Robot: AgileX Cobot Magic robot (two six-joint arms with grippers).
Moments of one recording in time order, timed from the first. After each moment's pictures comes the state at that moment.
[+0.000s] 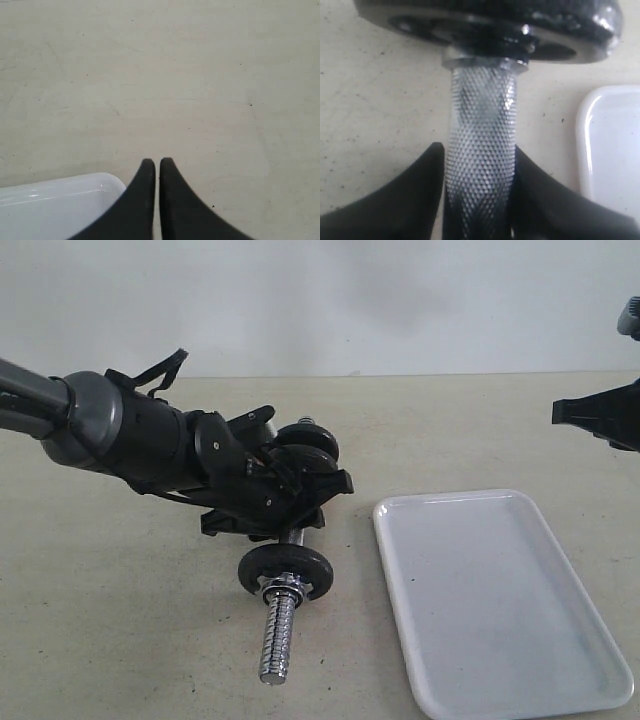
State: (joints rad) left arm -0.59 2.08 -1.16 -0.54 0.14 -0.18; right arm 0.01 1.54 -0.78 0.44 0.04 -0.36
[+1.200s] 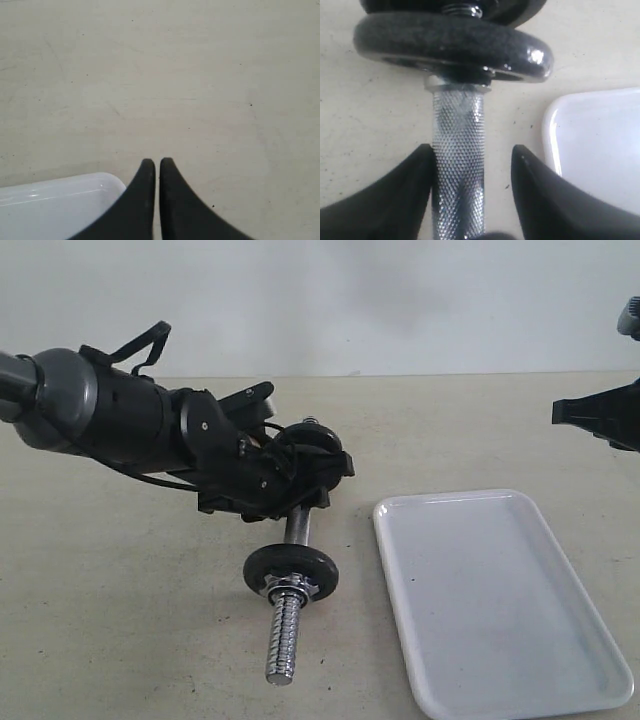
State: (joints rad) left arm -0.59 2.01 -1.16 -0.49 0.16 -0.18; right arm 0.01 1.54 -0.78 0.44 0.04 -0.36
